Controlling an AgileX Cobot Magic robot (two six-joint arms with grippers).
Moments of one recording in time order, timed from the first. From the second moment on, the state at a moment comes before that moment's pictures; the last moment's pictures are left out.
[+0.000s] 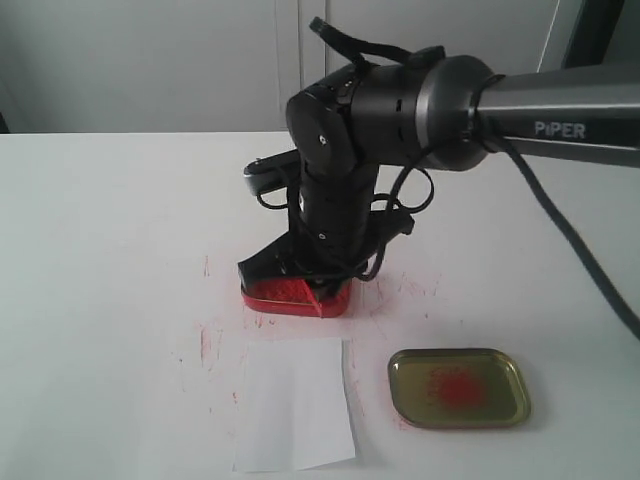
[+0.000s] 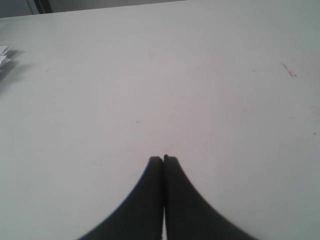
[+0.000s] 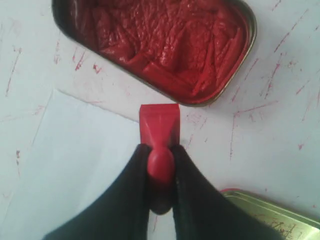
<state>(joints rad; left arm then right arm) 0.03 0.00 0.03 -0.07 0.39 0.13 0.73 1.95 -1.48 -0.10 0.96 0.33</state>
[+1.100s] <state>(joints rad) 0.03 0.00 0.03 -0.07 0.39 0.13 0.86 1.94 -1.33 -0.06 0.82 0.28</state>
